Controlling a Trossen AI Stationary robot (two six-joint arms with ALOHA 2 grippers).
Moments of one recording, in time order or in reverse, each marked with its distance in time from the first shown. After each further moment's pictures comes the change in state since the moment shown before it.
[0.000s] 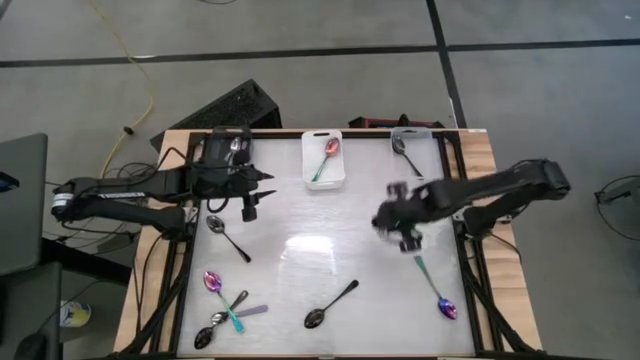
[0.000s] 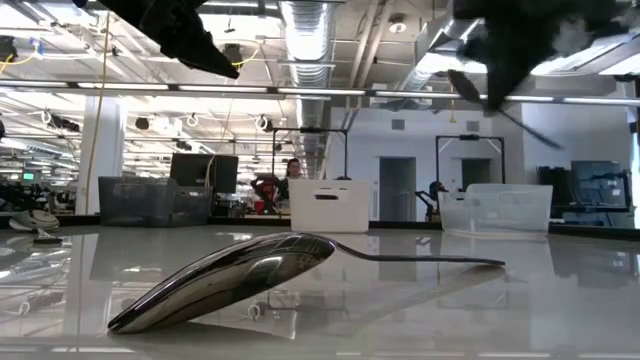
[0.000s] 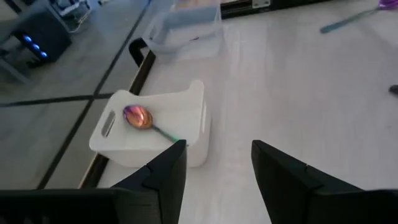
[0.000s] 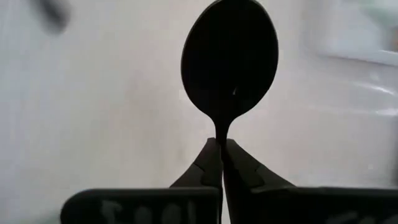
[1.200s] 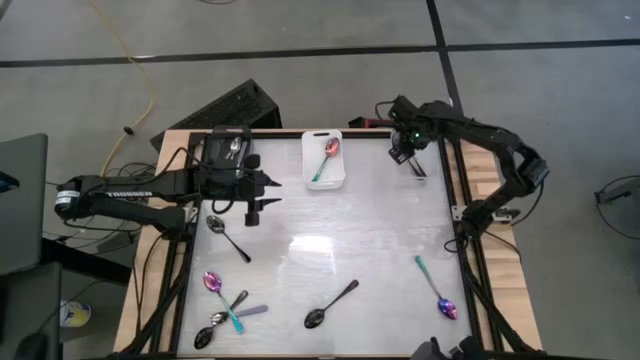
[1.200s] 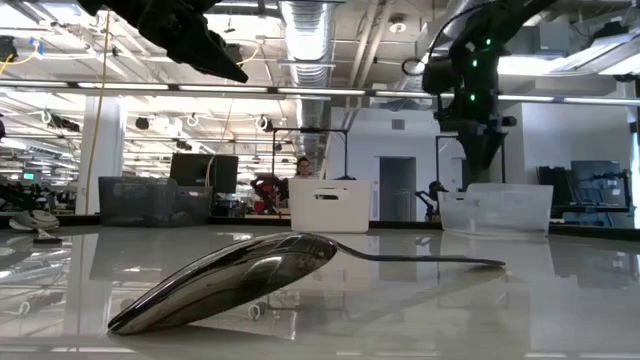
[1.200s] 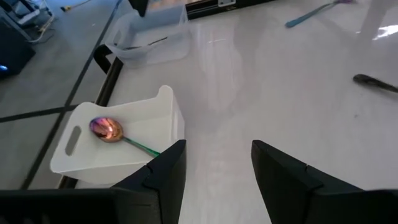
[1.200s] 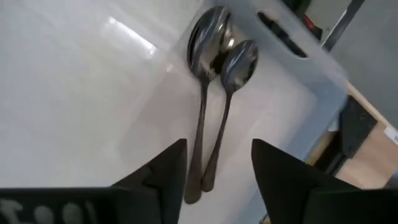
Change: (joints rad) left arm -0.002 0.064 0.000 0.041 0.119 0.042; right arm -0.964 0.221 0.104 0.011 0.033 0.166
